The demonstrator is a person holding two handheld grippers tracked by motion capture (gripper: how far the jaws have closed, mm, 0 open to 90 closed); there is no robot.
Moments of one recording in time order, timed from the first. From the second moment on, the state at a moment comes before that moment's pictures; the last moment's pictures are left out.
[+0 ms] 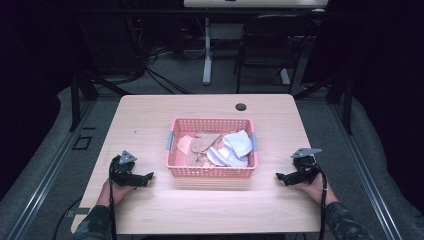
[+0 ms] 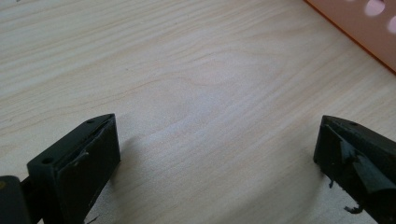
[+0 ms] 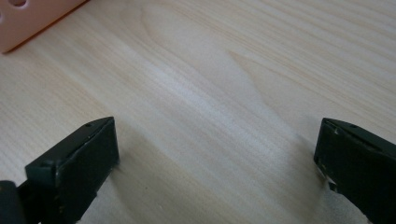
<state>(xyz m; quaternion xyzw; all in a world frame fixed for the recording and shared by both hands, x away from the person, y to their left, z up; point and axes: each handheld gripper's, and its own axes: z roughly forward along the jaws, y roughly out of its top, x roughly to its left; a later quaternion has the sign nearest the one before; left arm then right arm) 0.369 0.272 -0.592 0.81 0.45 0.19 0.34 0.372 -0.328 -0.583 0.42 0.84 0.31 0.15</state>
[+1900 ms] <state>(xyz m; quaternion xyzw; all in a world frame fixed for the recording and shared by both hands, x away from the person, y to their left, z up) 0.370 0.272 -0.592 0.81 0.44 0.19 0.34 0.385 -0.301 -0.533 0.40 0.87 0.26 0.11</state>
